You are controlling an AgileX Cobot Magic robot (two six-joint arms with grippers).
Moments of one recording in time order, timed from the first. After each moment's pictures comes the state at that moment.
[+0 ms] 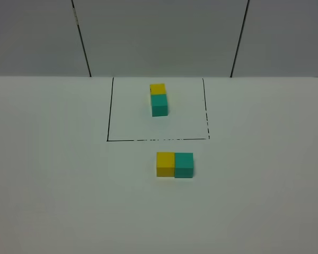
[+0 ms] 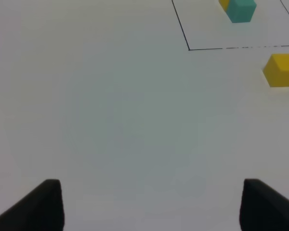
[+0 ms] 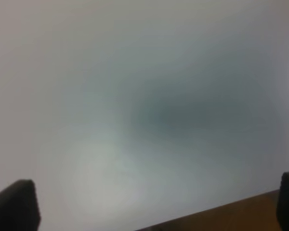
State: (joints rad) left arm -0.02 0.00 -0.50 -0.10 1.03 0.03; right arm -0.33 0.84 -0.73 0.08 1.09 -0.06
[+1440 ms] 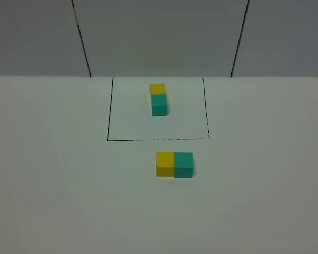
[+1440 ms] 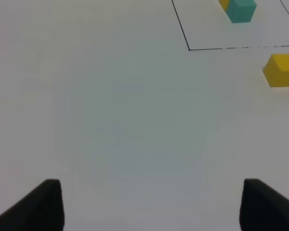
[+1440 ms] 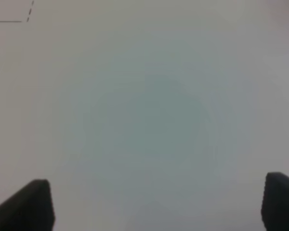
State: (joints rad) left arm -0.02 0.00 -0.50 -0.10 1.03 0.03; right arm -0.05 0.10 -0.50 0.04 1.06 -0.09
